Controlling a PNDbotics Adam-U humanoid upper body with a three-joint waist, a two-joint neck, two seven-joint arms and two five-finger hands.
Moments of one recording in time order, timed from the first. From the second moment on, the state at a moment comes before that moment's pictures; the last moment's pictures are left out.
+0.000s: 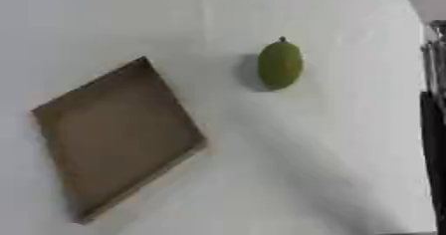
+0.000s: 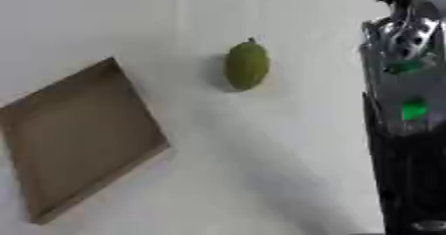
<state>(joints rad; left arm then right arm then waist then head) -0.36 0.40 0.41 -1.98 0.05 -0.41 0.46 -0.73 -0.34 -0.06 -1.98 0.35 -0.15 -0.35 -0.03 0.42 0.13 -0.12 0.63</state>
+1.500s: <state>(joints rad) -0.31 0.45 0.43 -1.98 -0.01 -0.43 0.51 -0.68 -0.59 -0.02 -1.98 0.43 0.10 -0.29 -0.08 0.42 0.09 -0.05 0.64</state>
